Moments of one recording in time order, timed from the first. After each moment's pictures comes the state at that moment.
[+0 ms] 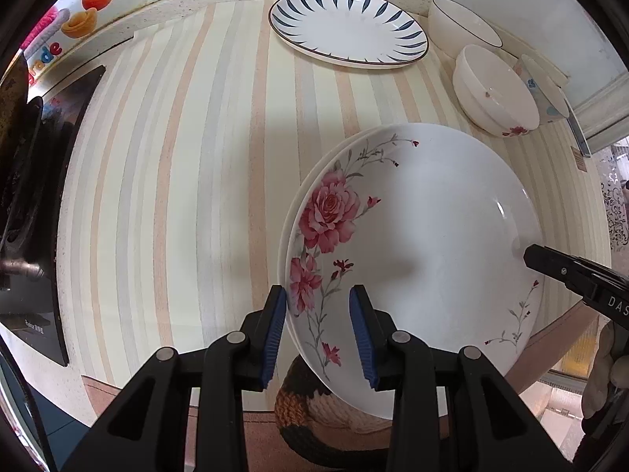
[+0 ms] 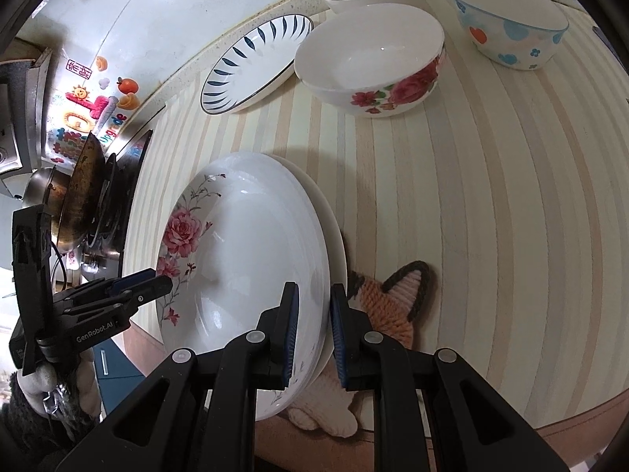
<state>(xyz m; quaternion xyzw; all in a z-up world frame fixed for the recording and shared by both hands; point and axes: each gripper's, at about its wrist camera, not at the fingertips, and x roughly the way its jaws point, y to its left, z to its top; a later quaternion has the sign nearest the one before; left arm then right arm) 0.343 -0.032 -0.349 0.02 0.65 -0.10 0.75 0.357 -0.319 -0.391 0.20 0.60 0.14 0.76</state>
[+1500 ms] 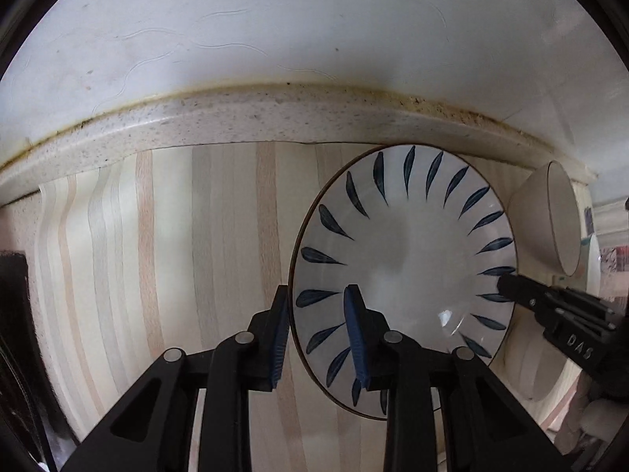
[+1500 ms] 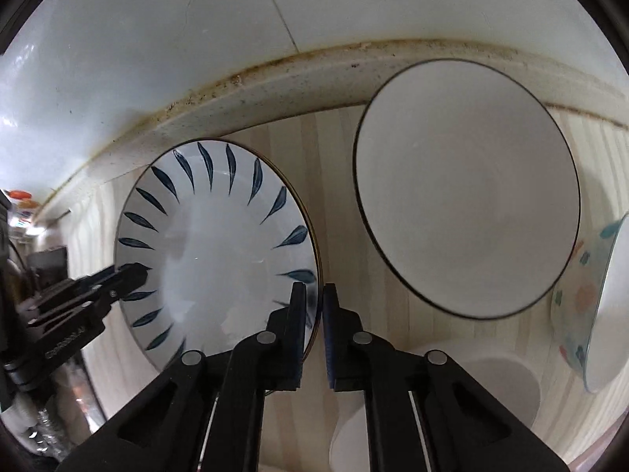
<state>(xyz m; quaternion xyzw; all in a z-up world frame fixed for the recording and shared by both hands) 0.610 -0.041 -0.374 -0.02 0.66 -0.13 0.74 0.640 -0.282 -0.408 0.14 0.66 0.02 0.74</state>
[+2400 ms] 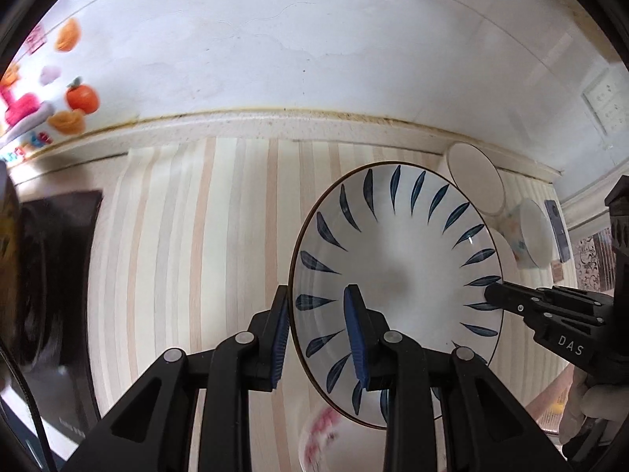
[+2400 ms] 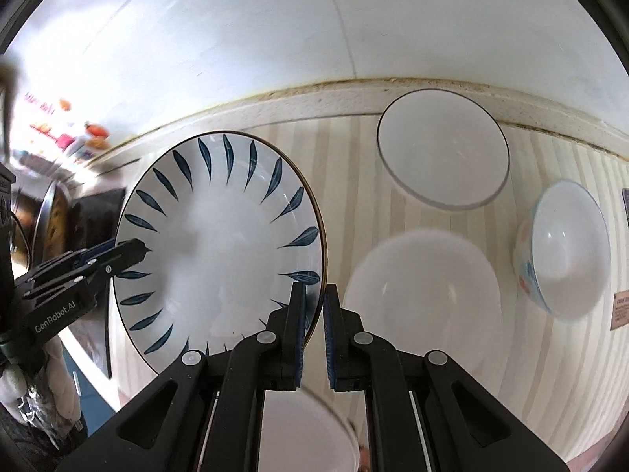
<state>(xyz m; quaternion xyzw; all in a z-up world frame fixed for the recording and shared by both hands) 0.462 -0.018 -0.260 -0.03 0.58 -0.11 0.80 0.540 -0.298 -0.322 0.11 0.61 0.11 0.78</state>
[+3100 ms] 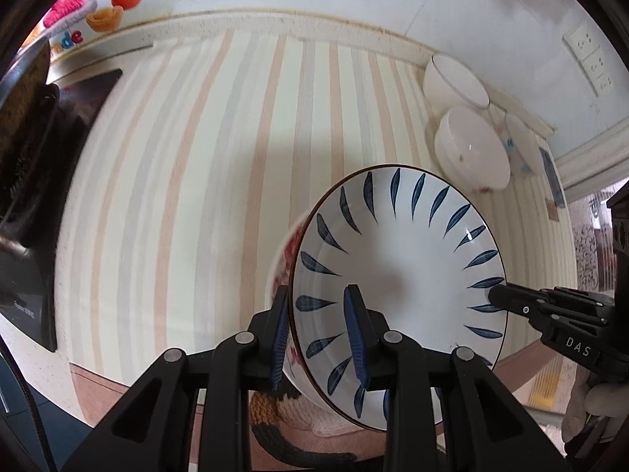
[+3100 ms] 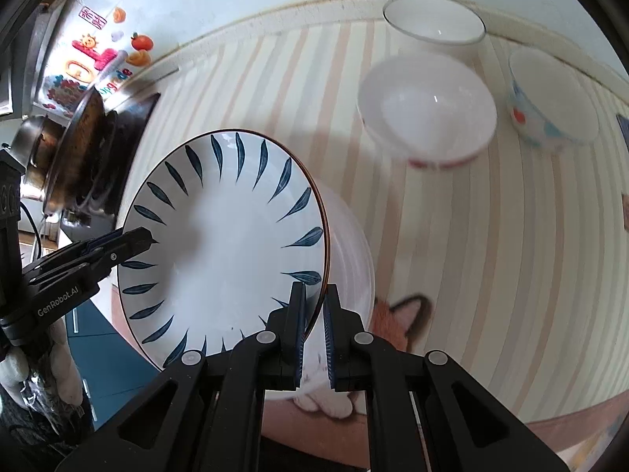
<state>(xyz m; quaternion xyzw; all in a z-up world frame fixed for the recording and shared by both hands) 0.338 -0.024 -0.307 -0.05 0.62 -0.10 0.77 0.385 -0.299 -0.353 0.09 0.64 0.16 0.75</state>
